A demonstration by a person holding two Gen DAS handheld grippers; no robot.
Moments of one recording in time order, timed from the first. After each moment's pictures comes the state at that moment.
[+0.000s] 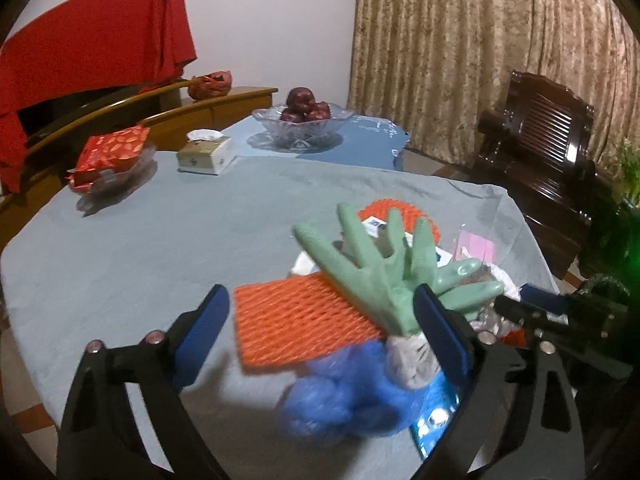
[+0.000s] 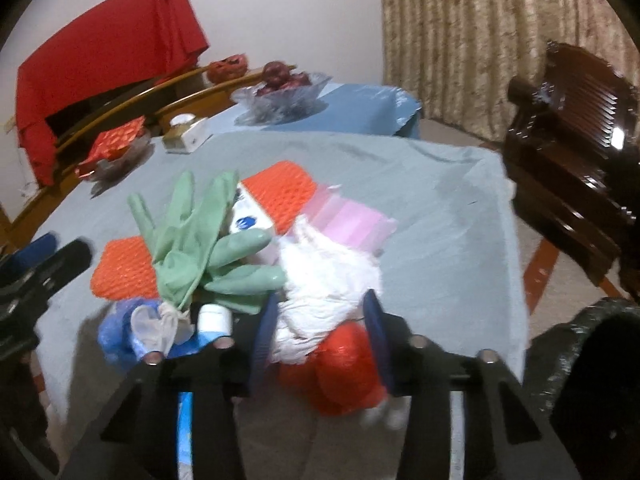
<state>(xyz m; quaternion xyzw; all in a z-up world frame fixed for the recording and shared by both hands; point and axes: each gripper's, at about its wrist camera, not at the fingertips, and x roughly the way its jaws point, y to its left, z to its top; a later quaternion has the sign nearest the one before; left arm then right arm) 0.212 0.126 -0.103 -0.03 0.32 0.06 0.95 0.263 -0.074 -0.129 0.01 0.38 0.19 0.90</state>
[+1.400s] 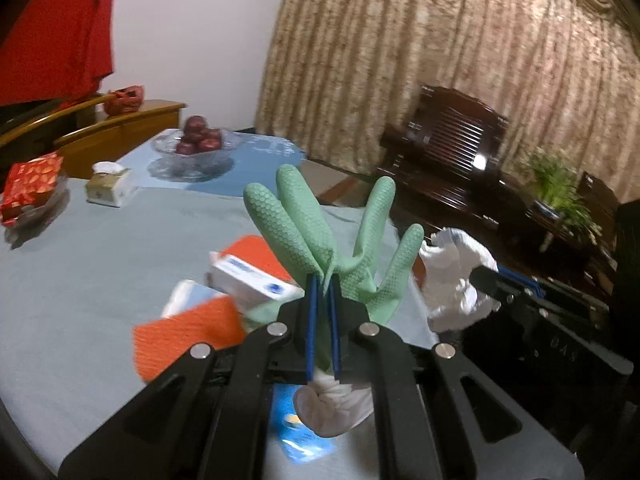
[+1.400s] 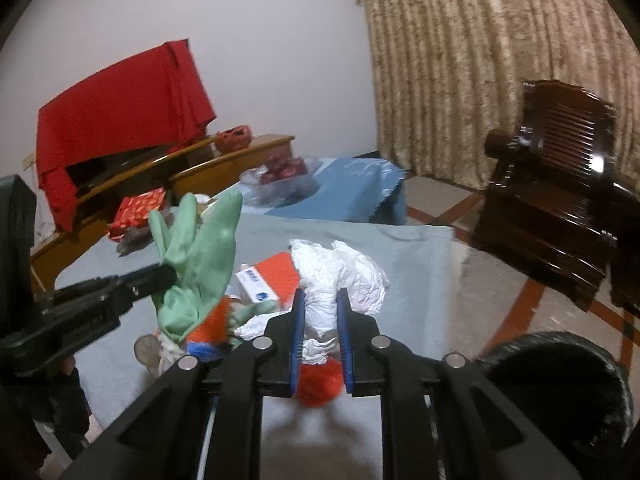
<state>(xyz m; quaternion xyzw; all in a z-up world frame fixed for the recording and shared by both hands) 0.189 0.047 -0.036 -0.06 0.30 -0.12 0.95 0.187 -0.154 -0.026 0.05 0.27 0.16 0.95</state>
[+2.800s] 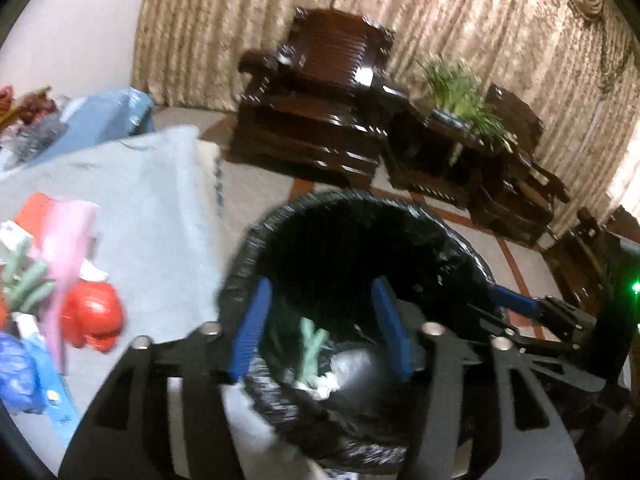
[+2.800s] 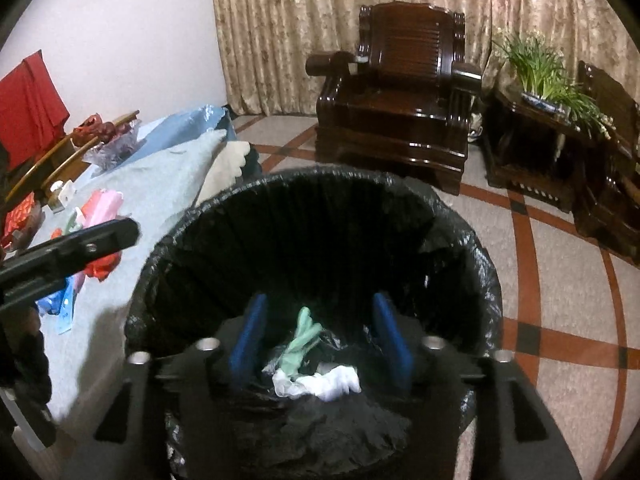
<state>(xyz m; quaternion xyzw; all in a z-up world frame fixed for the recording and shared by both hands) 0.197 -0.147 -0.120 0.00 0.37 -0.30 0.88 0.096 -0.342 -0.110 0.09 0.36 -0.08 0.93</state>
